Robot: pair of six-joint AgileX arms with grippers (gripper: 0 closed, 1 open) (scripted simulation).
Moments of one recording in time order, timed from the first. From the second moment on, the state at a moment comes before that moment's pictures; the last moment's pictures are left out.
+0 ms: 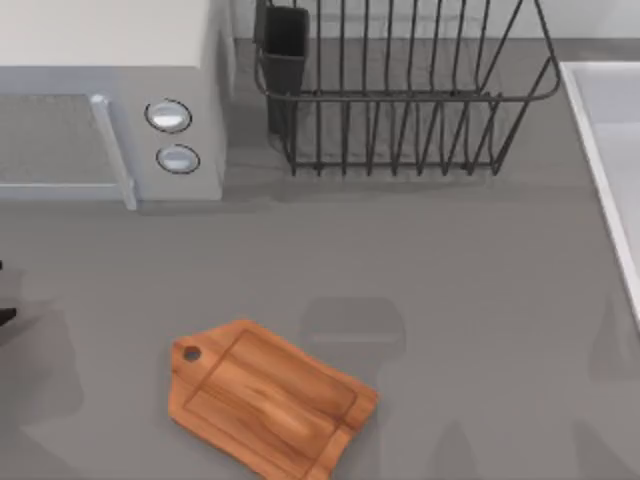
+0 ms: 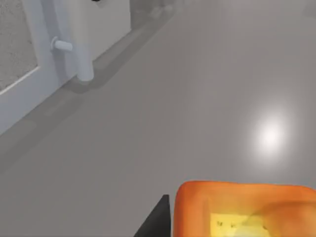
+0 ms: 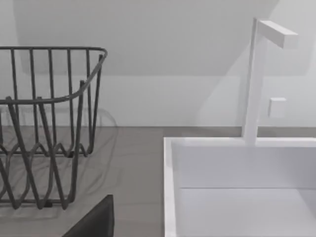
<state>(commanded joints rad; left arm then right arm) 0.60 2.16 1.06 -0.93 1.24 2.05 0.00 0.00 0.00 0.00 0.00 0.00</state>
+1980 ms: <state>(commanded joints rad) -0.12 1.79 0.50 0.23 1.24 1.06 0.00 0.00 0.00 0.00 0.00 0.00</state>
